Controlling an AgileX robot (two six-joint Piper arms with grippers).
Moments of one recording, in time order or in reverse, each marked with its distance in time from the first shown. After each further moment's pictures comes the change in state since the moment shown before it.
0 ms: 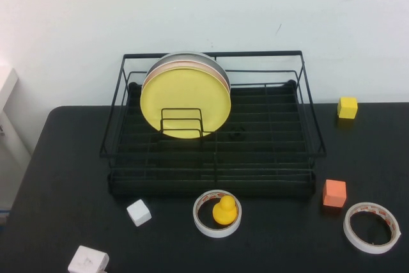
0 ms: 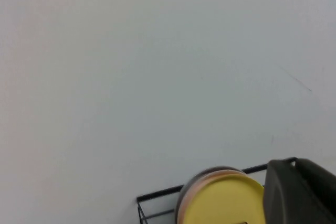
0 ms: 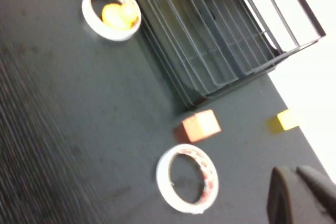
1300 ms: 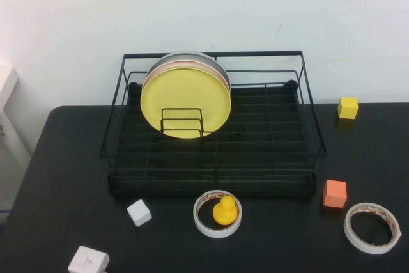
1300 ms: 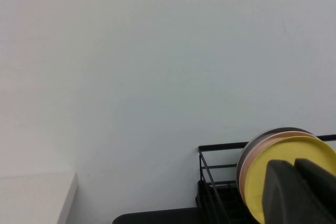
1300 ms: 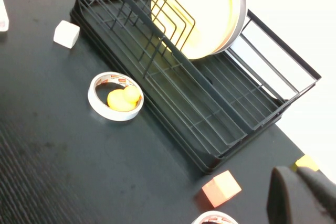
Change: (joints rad) right arm 0.000 -0.099 0.112 0.221 -0.168 0.013; left arm 0.000 -0.041 0.071 -0.023 -0.227 -0.045
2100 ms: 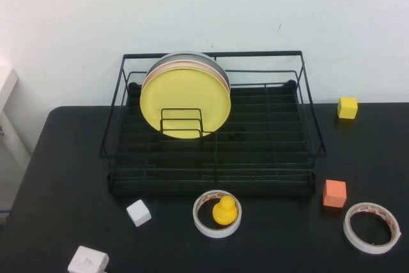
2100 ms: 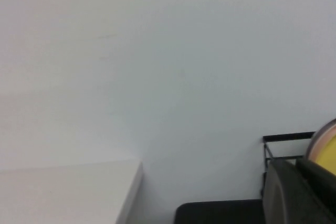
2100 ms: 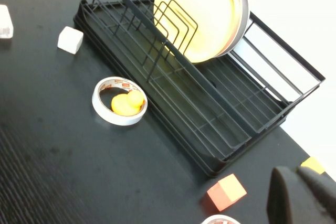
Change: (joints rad) right arm 0.000 0.000 0.000 0.020 -0.001 0.000; left arm 0.590 -0.068 0.133 0.026 0.400 -0.004
